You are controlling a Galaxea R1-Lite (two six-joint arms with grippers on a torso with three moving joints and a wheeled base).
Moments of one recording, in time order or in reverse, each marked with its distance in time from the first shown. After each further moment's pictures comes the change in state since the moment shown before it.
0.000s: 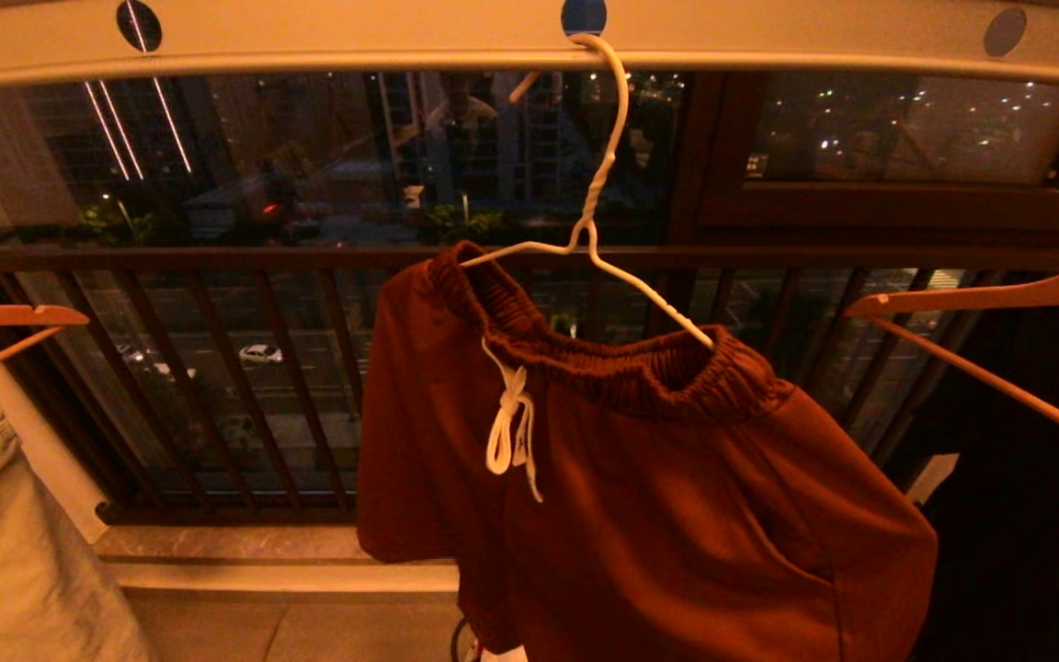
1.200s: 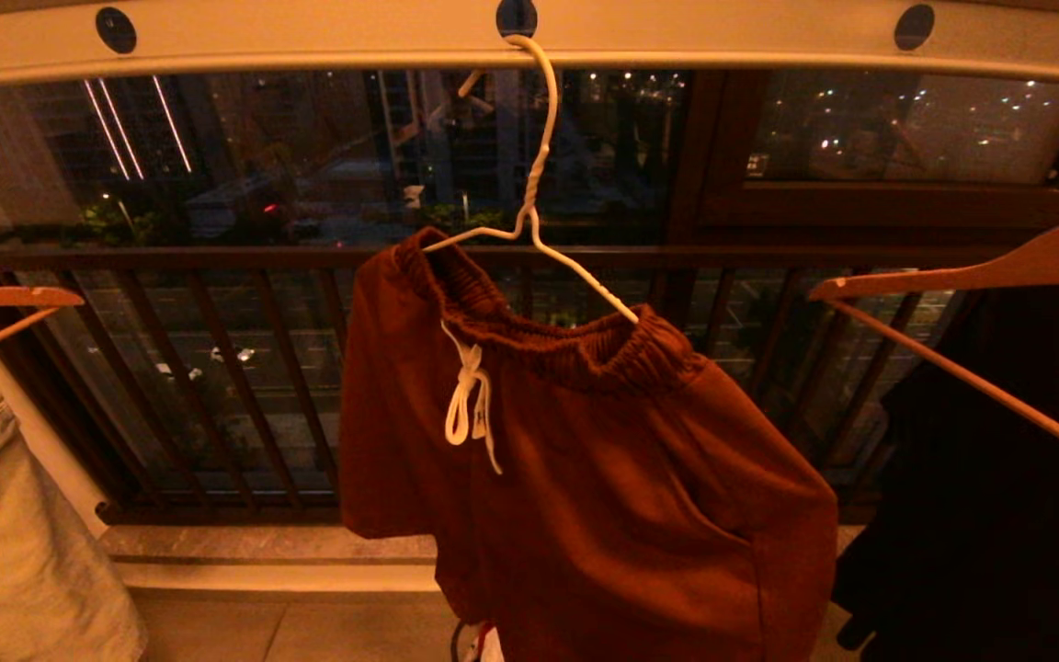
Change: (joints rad) left arm 0.000 0.000 0.000 0.000 0.000 -0.005; right arm 0.049 0.521 -0.479 -0.001 0.324 0.004
